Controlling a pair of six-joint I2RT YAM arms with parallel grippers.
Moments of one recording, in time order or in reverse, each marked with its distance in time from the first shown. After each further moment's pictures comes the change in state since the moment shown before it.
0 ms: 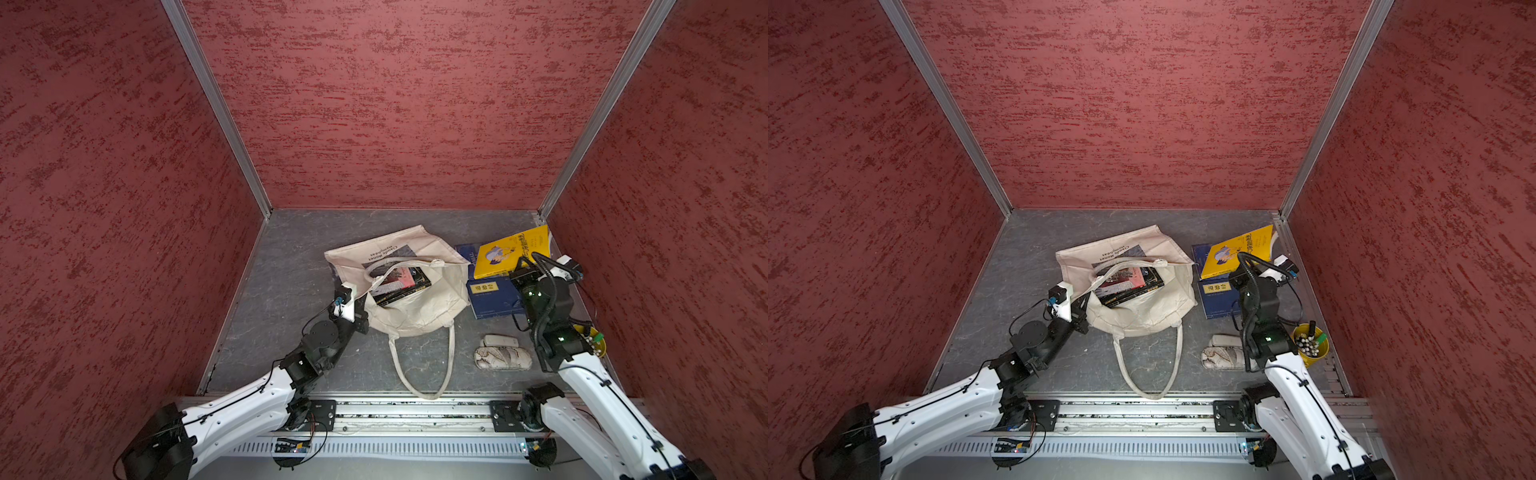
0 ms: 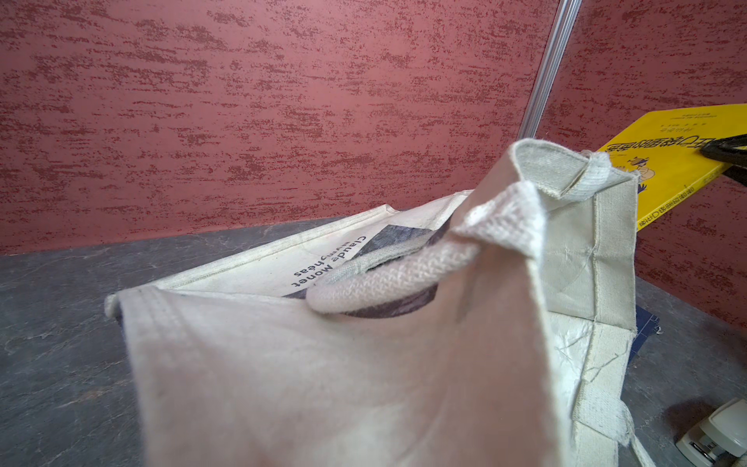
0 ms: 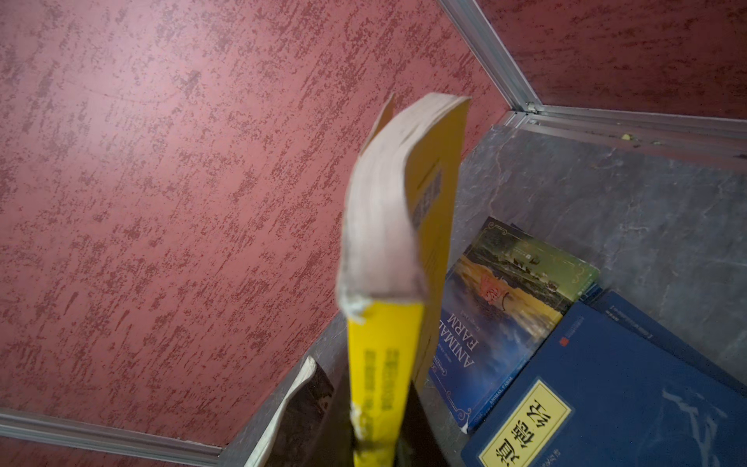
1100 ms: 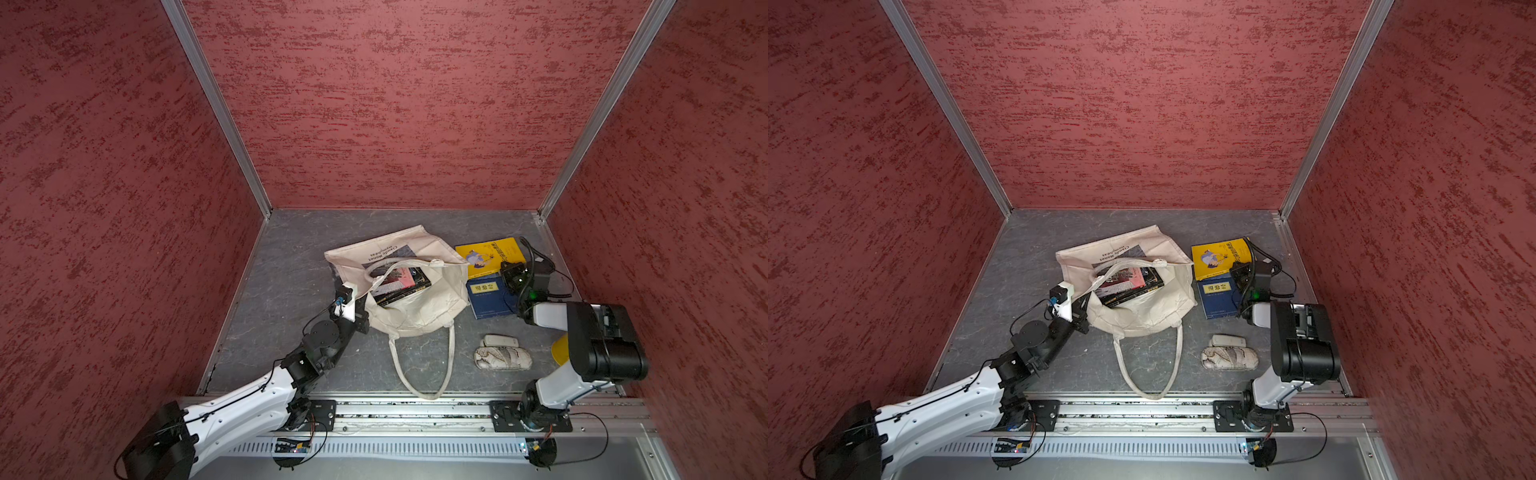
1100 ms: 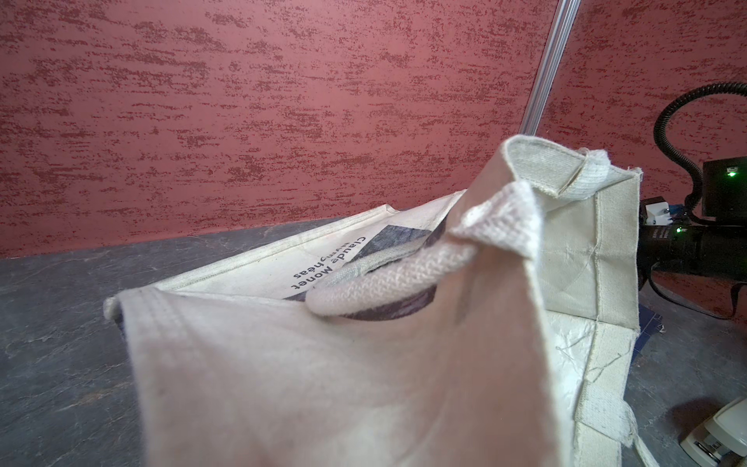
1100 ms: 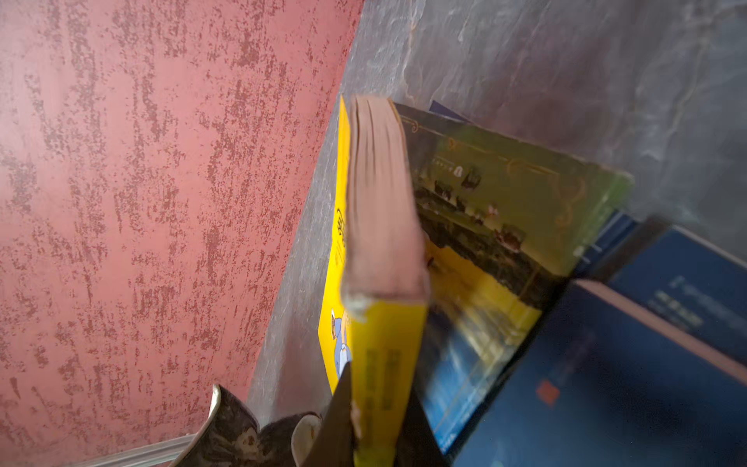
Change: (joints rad) left arm 0.000 0.014 0.000 0.014 -0.001 0.009; right arm -0.291 0.803 0.038 0.505 -0.428 0.191
